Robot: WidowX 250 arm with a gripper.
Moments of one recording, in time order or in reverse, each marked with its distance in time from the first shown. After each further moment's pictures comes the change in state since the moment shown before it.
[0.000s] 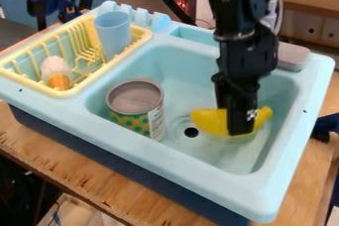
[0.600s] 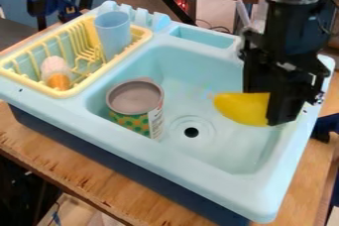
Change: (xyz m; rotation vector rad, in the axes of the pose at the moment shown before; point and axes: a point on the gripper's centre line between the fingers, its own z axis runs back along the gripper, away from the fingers) arm 0.016 -0.050 0.036 0.084 0.093 0.239
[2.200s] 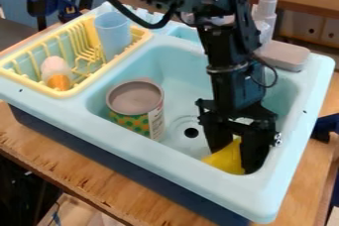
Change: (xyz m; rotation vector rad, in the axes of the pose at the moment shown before) arm -0.025 0.019 -0.070 -0.241 0.001 0.292
